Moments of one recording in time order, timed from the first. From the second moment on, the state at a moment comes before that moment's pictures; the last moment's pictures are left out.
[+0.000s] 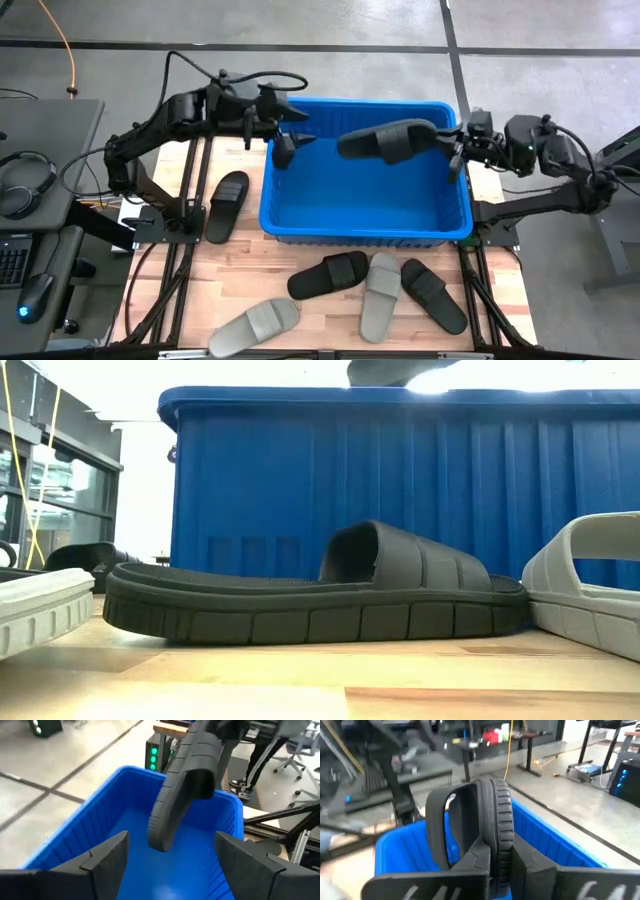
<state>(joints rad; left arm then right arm) 0.30 1.53 2.01 -0.91 -0.06 -0.14 -0.06 0.81 1.34 -0.77 0.36 0.16</state>
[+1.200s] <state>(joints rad) 0.27 1.71 2.00 -1.03 0.13 -0.06 -0.06 1.14 1.58 -0.85 0.18 0.02</state>
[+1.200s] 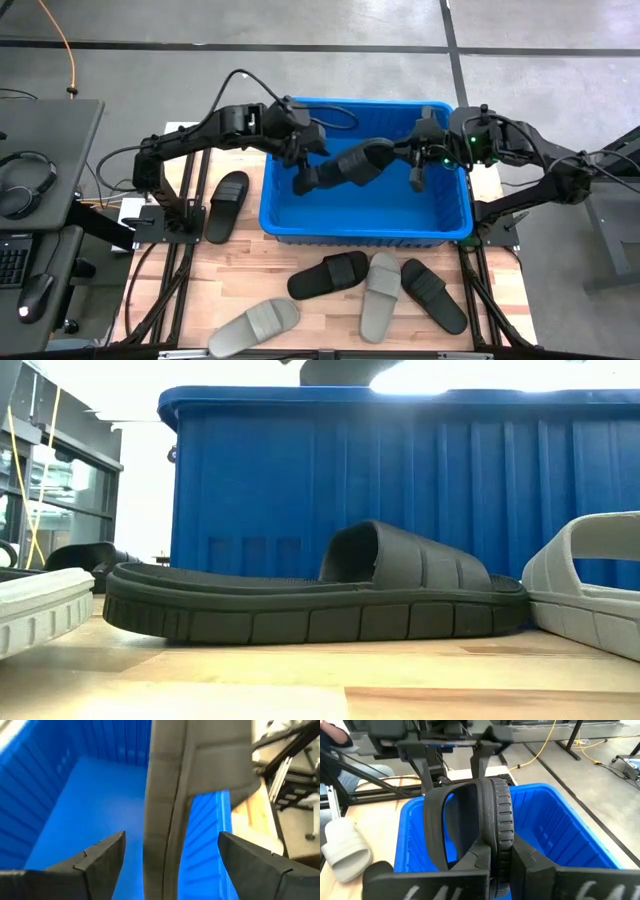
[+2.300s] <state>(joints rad) 0.27 1.76 2.01 -1.00 0.14 -0.08 -0.07 1.14 1.58 -0.84 0.17 0.03</state>
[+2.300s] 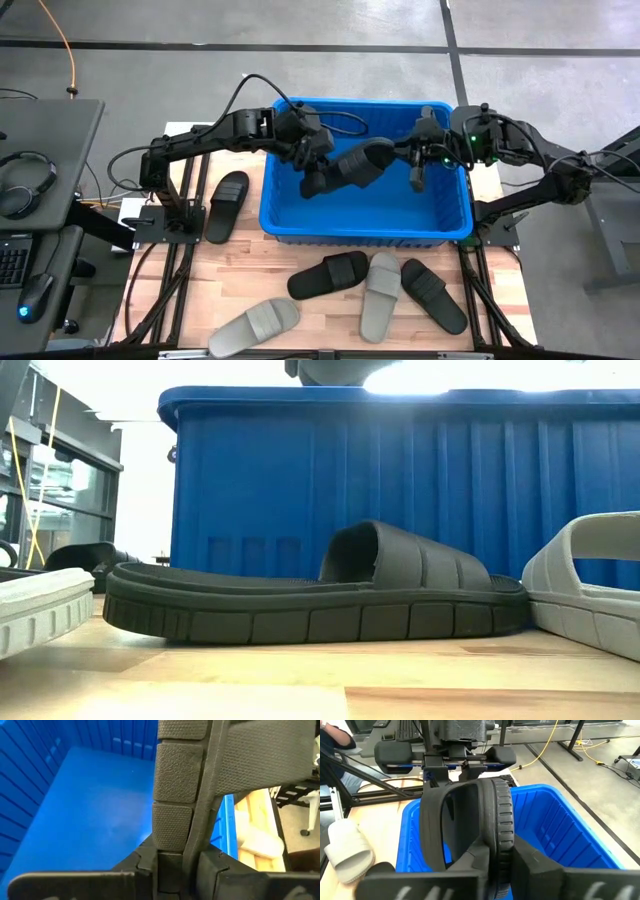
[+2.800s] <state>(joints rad) 0.27 1.76 2.01 -0.98 0.09 -0.15 -0.07 0.95 1.58 -0.89 0.34 0.12</state>
